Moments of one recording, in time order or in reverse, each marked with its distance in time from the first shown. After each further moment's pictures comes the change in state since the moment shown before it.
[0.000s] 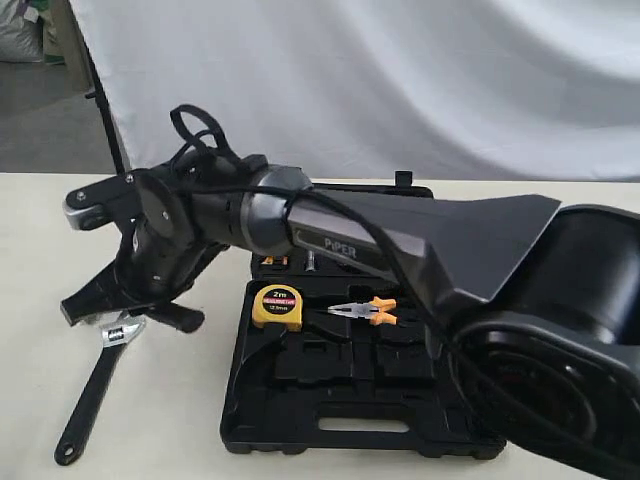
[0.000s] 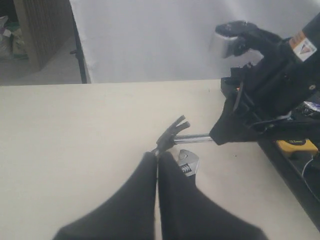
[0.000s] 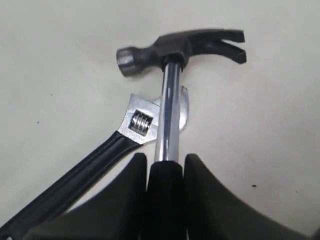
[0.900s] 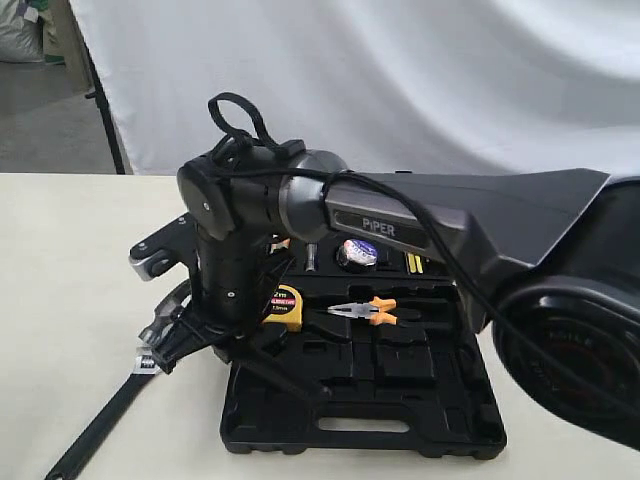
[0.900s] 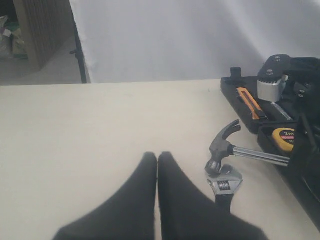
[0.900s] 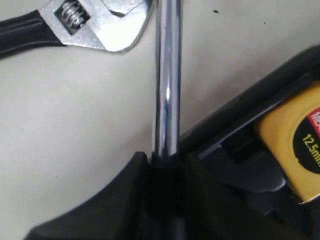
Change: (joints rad) left arm 0.000 0.000 0.000 0.000 0.000 0.000; right arm -0.050 -0.056 0.117 -0.051 0.341 -0.143
